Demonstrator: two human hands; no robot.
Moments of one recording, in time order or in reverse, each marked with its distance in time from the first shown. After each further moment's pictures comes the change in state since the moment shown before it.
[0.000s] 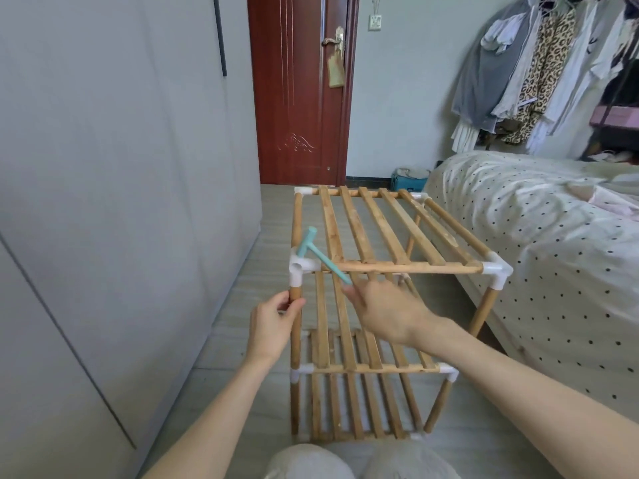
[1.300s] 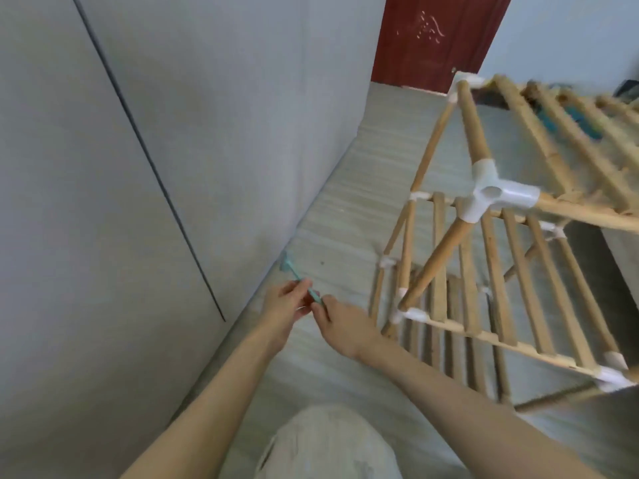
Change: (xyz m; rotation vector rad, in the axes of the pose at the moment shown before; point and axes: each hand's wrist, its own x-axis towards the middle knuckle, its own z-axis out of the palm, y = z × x) left_hand -0.041 -0.147 -0.092 -0.534 0.149 -0.744; right_hand 0.039 -0.051 0.289 0.050 -0.551 -0.103
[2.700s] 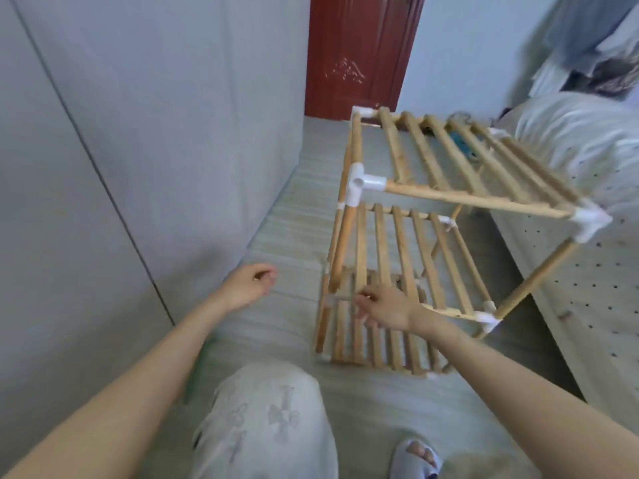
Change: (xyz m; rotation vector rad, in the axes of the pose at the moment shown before) left_hand -0.053 0.052 0.029 0.937 -0.227 0.304; right_hand -0.129 0.066 -0.109 0.221 -0.023 0.223
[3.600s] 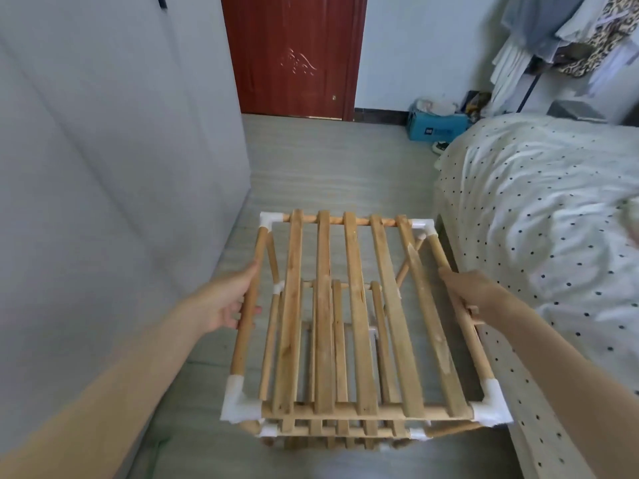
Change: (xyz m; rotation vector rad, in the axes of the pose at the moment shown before) left_hand 0.178 0.263 -0.033 -0.479 -0.183 -0.558; right_hand 0.039 0.085 -0.349 0.505 0.309 0.691
